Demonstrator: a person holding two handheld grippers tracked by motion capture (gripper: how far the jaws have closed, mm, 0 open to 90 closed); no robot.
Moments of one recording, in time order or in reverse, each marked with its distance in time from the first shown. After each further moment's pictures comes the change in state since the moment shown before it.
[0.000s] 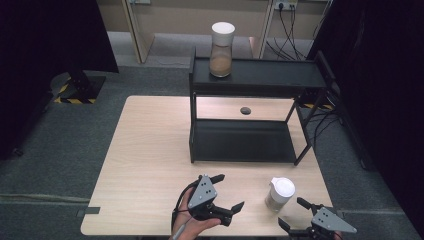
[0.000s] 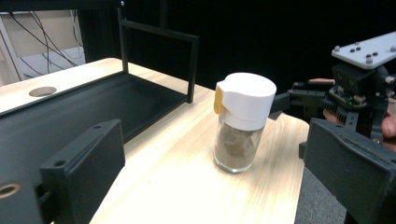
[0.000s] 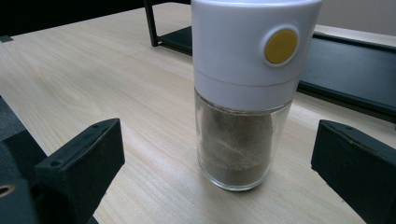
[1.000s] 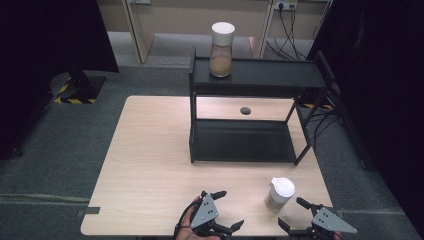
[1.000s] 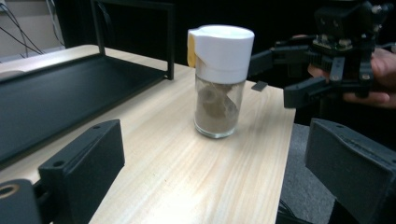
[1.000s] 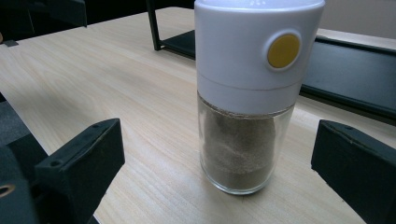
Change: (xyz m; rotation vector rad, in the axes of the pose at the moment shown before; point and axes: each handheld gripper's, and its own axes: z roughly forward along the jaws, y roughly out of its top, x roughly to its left) left arm -0.007 -0.055 0.008 0.005 -0.056 0.048; right arm -0.001 -0.003 0.000 -0.017 0.010 0.003
